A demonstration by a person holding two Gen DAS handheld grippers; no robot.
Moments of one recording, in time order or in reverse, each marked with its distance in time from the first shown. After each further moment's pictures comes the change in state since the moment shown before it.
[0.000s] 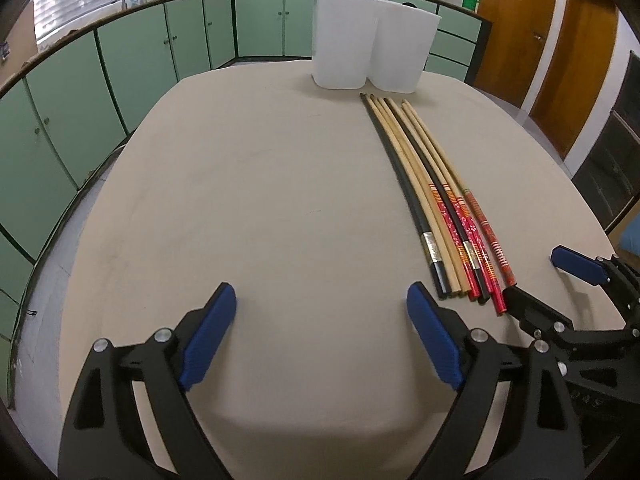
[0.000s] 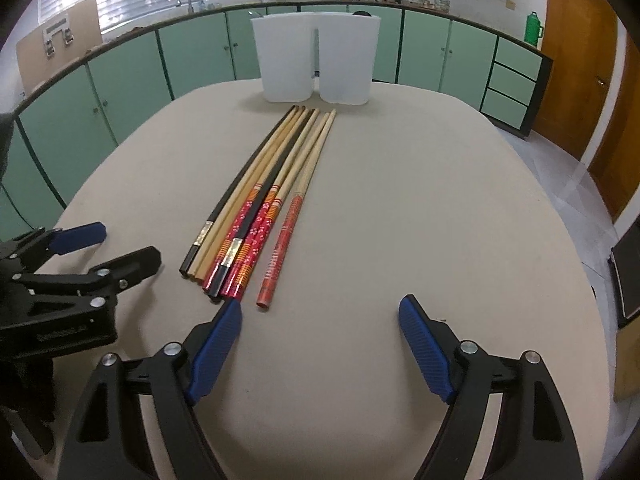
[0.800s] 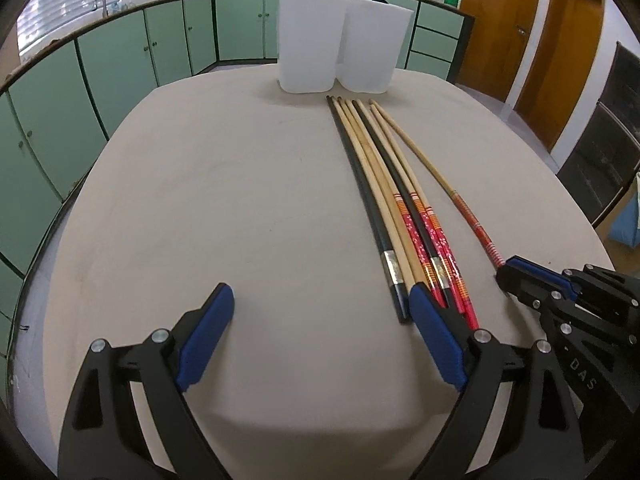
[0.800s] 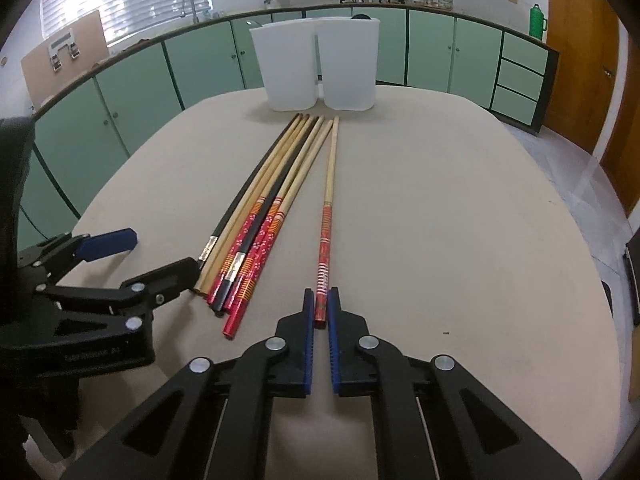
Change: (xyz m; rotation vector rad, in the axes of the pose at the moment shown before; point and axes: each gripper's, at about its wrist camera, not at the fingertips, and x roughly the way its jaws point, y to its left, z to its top) left arm 0.011 -0.021 0.008 0.038 -0.001 -0.045; right arm 0.002 -0.009 0.004 0.013 -0.021 0.080
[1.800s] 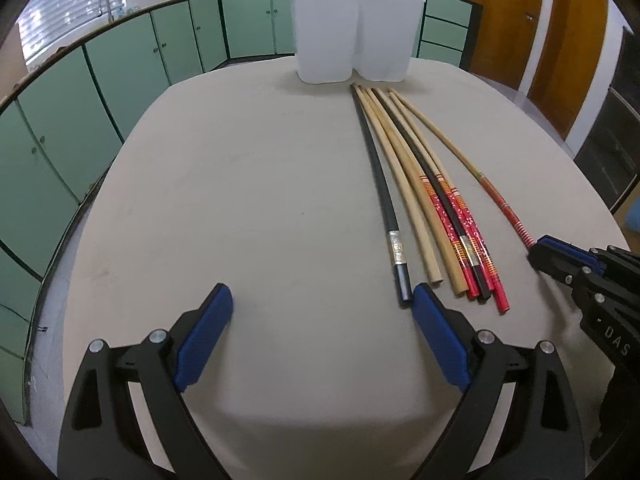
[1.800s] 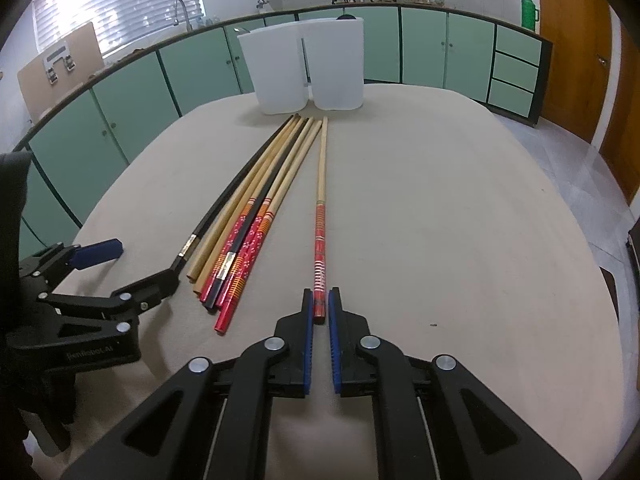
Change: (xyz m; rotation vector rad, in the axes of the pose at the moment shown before) left arm -0.002 0.007 -0.007 0.025 0.022 0.070; right arm -0.002 -0.011 -0.001 0.038 -0.007 0.028
